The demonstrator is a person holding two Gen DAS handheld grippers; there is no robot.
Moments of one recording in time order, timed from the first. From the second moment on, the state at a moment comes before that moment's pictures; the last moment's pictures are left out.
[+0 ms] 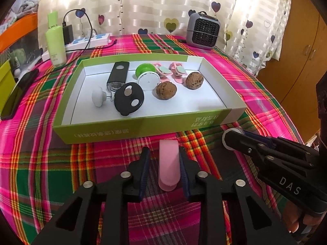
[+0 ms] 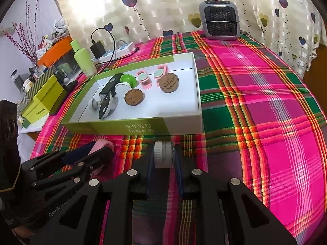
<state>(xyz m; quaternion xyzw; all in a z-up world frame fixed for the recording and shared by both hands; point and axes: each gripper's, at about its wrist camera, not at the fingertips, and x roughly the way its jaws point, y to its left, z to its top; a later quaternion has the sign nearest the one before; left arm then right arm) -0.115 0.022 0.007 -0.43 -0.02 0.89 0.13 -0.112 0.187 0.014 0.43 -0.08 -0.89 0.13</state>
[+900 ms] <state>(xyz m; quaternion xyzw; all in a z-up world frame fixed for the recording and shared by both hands) -0.109 0.012 0.015 -0.42 -0.03 0.90 0.12 -0.106 0.180 0.020 0.42 -0.07 -0.89 0.14</state>
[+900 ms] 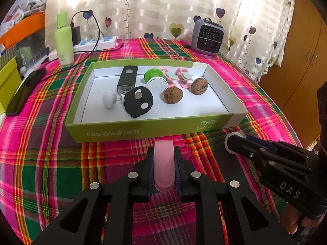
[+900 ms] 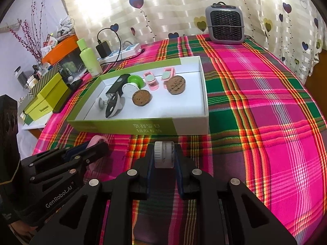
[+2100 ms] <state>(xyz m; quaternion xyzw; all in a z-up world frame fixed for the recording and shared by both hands) -0.133 0.013 0.054 -0.39 -0.03 0.91 0.13 -0.127 0.175 0.059 0.38 -0.04 -0.91 0.15</state>
